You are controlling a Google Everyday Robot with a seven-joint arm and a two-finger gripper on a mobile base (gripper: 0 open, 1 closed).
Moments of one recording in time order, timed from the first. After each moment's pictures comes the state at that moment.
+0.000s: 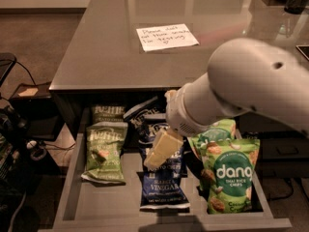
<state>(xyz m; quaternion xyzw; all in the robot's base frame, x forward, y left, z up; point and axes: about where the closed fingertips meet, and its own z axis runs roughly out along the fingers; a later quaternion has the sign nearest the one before) 0.446 -0.011 0.824 -0.59 0.75 0.12 0.27</state>
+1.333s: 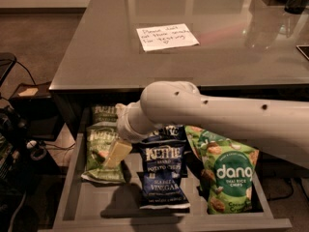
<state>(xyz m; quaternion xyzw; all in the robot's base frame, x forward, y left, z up) 0.497 0.121 0.722 -0.66 0.67 0.16 0.31</state>
